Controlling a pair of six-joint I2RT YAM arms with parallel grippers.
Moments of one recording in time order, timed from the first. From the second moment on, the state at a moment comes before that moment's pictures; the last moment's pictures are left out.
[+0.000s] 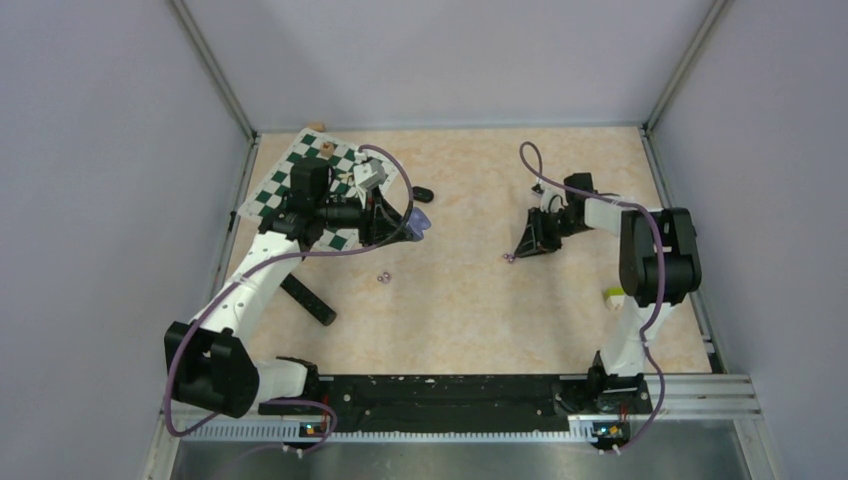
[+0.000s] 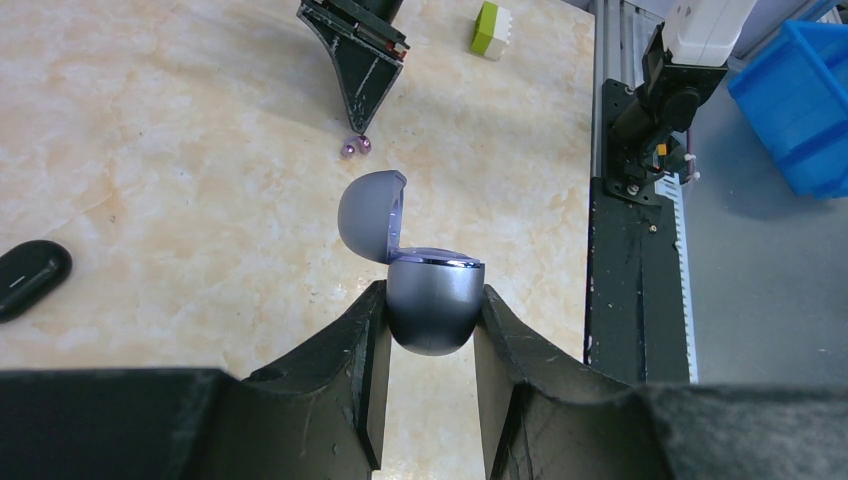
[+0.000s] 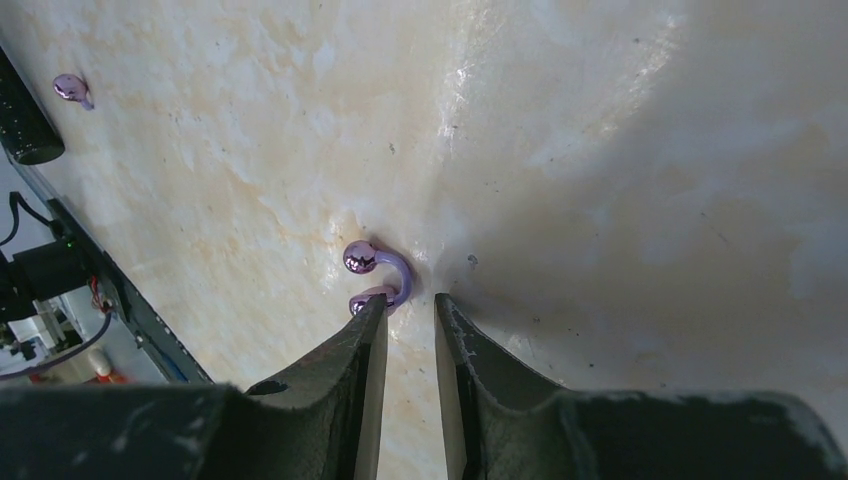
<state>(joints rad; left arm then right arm) -0.24 1.28 1.05 -0.31 1.13 0.22 0.07 1.89 1.10 -0.47 -0.70 0.00</state>
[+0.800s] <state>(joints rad) -0.24 1.28 1.05 -0.31 1.13 0.22 0.13 1.91 1.10 -0.46 -0.74 -0.02</state>
